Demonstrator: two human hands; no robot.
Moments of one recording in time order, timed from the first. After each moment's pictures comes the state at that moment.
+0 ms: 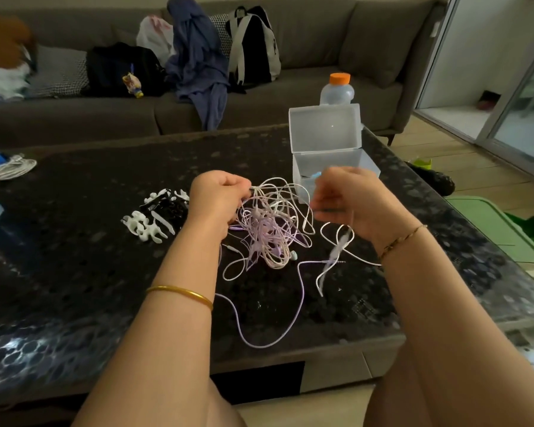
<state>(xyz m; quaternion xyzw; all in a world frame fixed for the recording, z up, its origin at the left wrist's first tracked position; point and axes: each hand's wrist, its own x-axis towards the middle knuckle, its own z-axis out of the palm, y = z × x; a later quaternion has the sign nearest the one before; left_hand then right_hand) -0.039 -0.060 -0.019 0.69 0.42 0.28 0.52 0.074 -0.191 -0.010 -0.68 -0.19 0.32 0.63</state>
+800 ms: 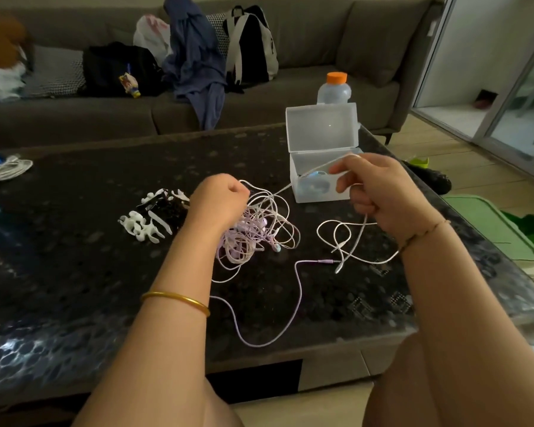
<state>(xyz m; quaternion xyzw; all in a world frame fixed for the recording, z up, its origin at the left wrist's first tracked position) -0.042 -0.061 -0.017 0.84 0.42 0.17 0.31 0.099 -0.213 -0.010 -0.71 -0.23 0.23 0.63</state>
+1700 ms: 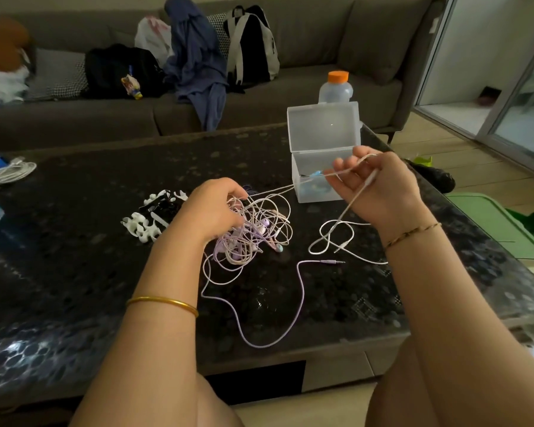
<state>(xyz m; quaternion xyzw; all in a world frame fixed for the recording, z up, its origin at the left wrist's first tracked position) -0.058 -0.046 -0.019 0.89 0.35 0.11 0.27 0.097 -0.200 -0.012 -0.38 -0.01 0.32 0.87</state>
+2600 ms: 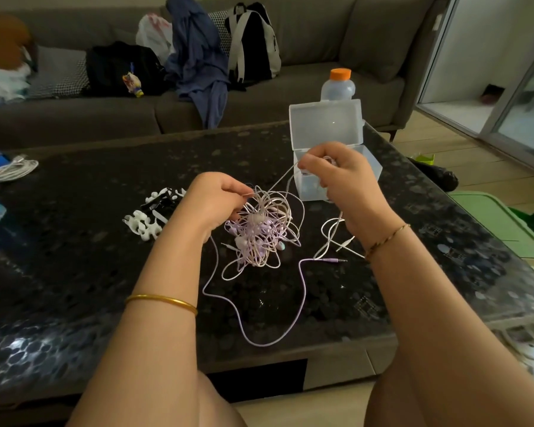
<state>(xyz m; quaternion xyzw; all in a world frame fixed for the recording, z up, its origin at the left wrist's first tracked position) -0.054 -0.047 -0.017 0.79 0.38 0.17 0.44 0.064 -0.180 -0.012 -0.71 -0.32 0.11 0.62</state>
